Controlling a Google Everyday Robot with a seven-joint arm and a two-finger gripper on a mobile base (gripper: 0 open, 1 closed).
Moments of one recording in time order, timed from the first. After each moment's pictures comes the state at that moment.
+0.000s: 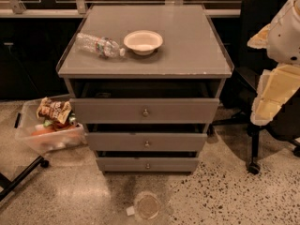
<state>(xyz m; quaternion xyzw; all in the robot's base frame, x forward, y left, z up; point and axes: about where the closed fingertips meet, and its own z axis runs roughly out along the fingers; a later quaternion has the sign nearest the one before) 0.438 -0.217 0.976 -0.60 0.78 -0.03 0.16</state>
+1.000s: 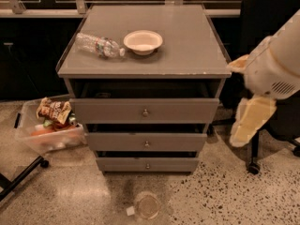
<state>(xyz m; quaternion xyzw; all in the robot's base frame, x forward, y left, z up) 0.437 -0.192 0.921 -0.63 0.76 0.00 0.18</state>
